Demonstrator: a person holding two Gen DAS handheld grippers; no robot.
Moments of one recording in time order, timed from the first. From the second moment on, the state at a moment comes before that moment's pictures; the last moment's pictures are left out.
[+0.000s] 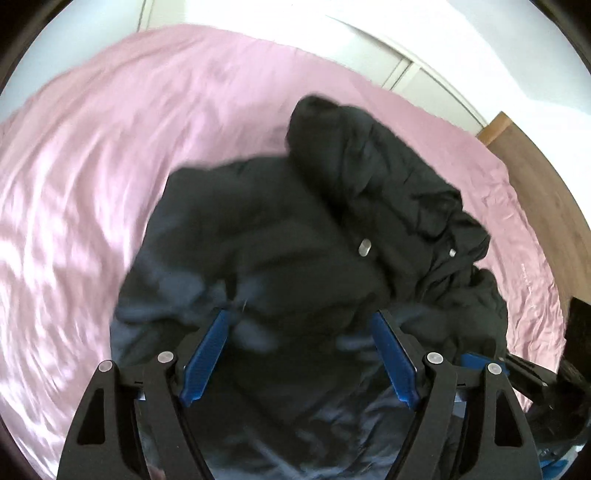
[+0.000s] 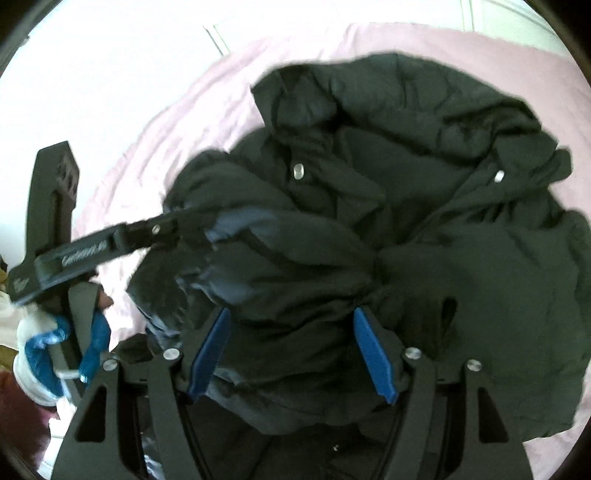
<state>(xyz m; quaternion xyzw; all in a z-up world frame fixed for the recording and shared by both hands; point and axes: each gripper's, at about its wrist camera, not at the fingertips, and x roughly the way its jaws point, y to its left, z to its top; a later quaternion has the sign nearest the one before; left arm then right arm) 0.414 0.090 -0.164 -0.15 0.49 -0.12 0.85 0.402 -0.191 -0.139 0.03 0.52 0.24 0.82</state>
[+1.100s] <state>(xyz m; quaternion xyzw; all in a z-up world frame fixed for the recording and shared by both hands) 0.470 0.078 -0.160 -0.16 0.50 -0.09 0.85 0.424 -0.312 -0.141 0.05 0.52 0.20 0.83</state>
